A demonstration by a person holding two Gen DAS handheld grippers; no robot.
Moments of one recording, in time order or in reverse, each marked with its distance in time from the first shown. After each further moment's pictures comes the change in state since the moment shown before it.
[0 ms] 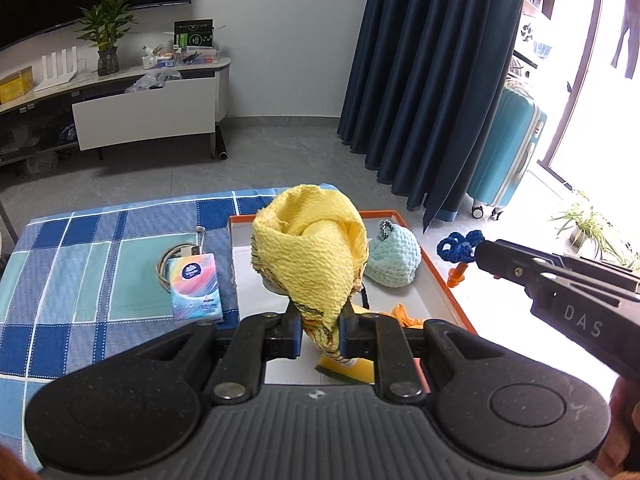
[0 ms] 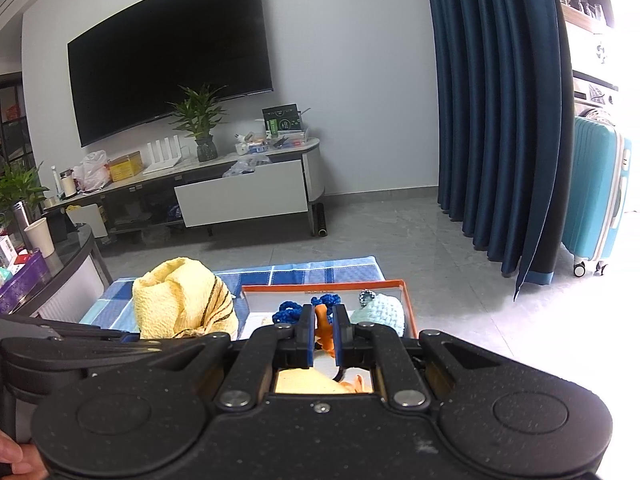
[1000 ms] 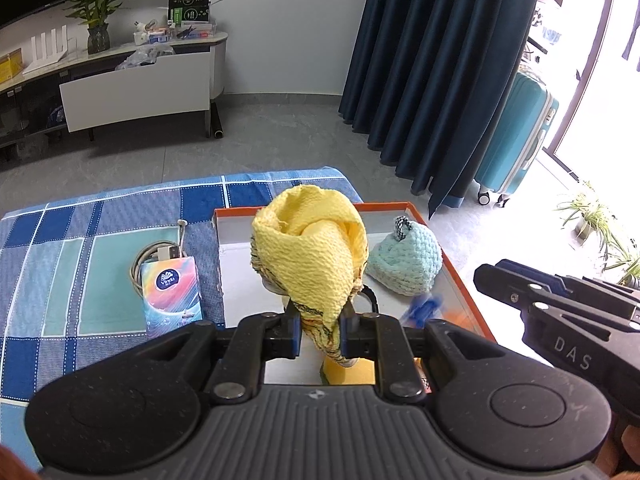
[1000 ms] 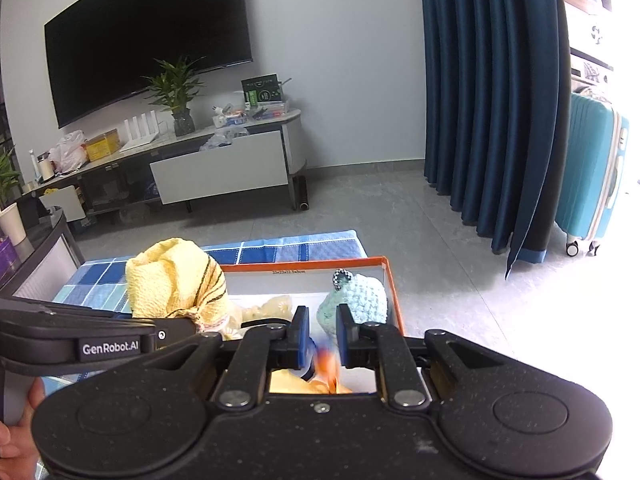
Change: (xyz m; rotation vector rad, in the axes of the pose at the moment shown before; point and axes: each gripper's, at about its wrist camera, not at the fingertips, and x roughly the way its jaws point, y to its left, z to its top) left arm 0.046 0.002 0.017 -0.018 0.073 -0.001; right arm 0.050 -0.011 -0.002 0.014 0.080 -0.053
